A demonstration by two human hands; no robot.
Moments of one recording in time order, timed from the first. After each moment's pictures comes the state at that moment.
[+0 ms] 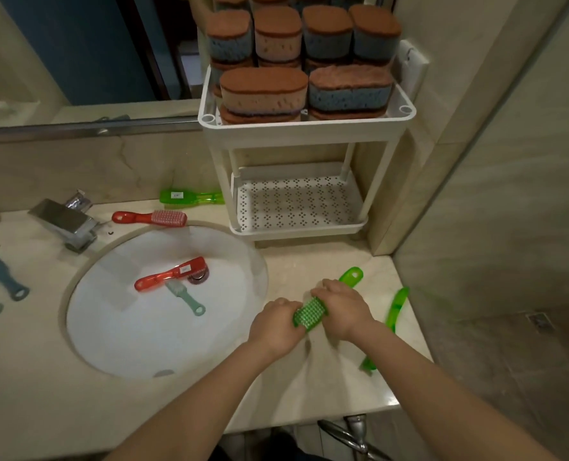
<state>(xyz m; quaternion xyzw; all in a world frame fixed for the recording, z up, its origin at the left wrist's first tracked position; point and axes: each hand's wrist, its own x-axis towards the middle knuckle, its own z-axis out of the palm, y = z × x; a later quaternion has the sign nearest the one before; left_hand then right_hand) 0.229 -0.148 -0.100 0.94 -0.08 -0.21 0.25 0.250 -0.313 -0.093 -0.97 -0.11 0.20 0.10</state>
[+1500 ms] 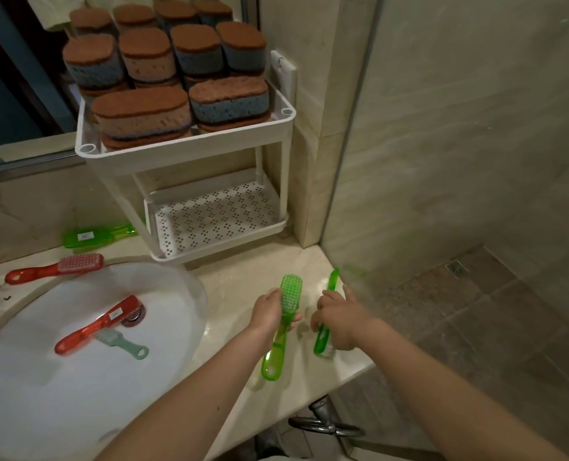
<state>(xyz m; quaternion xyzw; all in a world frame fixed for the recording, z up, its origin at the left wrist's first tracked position) 0.239 -0.244 -0.076 0.64 0.21 -0.33 0.66 0.192 -0.391 -0.067 -0.95 -0.08 0.30 -0.03</state>
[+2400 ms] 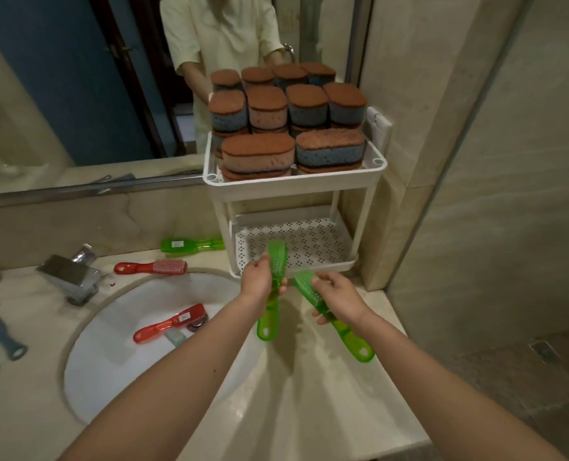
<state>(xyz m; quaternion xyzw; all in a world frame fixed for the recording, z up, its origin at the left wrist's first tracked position) 0.333 -0.143 -0.009 0.65 0.24 -0.10 0.72 0.285 -0.293 -0.010 -0.76 0.14 0.14 0.62</state>
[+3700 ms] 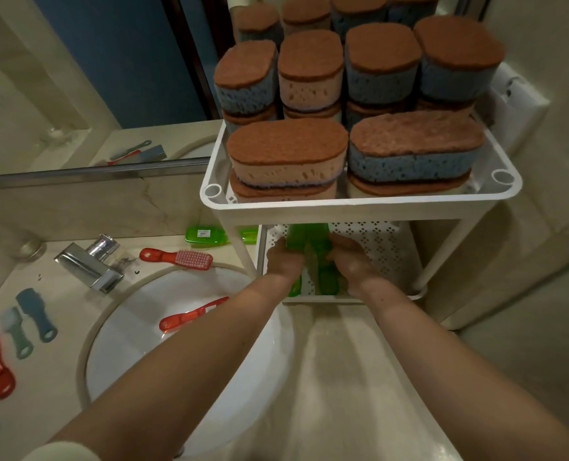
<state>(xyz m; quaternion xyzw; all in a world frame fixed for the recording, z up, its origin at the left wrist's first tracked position) 0.453 -0.144 -0.044 0.81 0.24 -0.10 0.53 0.463 -0.262 -0.048 -0.70 0.17 0.22 0.66</state>
